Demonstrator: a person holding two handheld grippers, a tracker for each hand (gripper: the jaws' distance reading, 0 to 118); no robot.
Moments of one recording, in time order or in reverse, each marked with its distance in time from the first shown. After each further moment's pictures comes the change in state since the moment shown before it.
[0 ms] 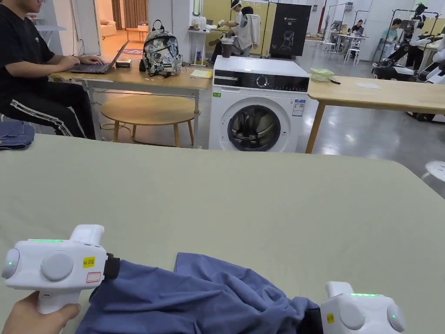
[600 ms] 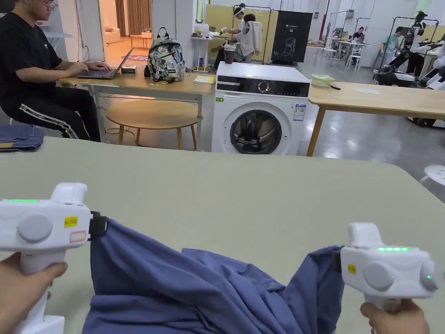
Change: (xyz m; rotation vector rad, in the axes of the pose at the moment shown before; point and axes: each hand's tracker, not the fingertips) left arm -0.013 0.038 0.085 0.195 0.034 -0.008; right arm 0.000 0.043 0.144 0.418 -0.064 0.044
